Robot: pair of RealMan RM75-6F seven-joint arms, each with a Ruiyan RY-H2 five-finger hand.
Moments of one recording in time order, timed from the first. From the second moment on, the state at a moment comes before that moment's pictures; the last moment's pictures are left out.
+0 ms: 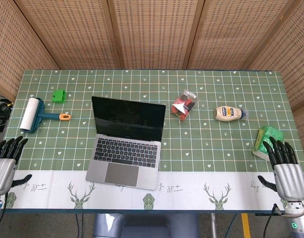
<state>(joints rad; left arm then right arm) -0.11 -1.10 -0.02 -1.71 1.45 1.43 0.20 0.07 -1.16 0.06 -1.56 -1.57 1.56 -0.08</state>
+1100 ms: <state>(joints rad) -0.15 -1.09 -0.05 -1.73 1.44 1.38 0.18 0.08 -1.17 0.07 -1.55 -1.55 1.53 -0.06</state>
